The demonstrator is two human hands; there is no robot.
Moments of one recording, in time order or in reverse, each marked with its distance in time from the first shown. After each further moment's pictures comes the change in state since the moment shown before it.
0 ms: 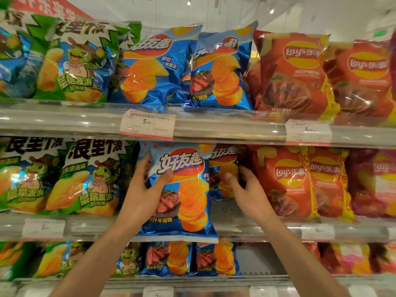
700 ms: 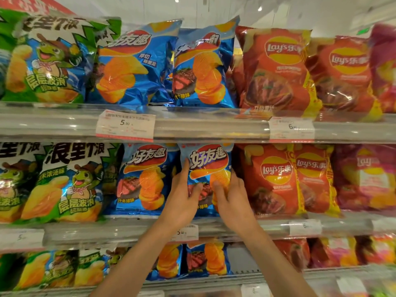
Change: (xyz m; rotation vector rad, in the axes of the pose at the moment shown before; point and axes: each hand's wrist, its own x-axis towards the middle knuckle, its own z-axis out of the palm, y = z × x) left_hand 0.005 -0.019 0.099 0.184 -0.266 0.090; right_hand -0.022 0.005 0.012 -0.168 0.019 -0.034
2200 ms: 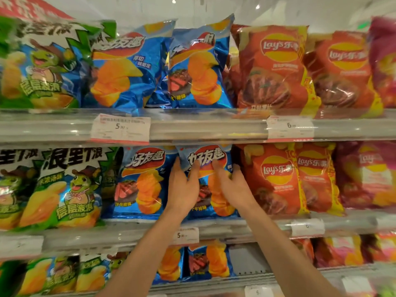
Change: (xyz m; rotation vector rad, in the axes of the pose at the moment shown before) left_hand 0.032 0.012 0.012 -0.107 0.228 -0.082; right_hand 0.036 -0.022 -0.013 0.283 -0.032 0.203
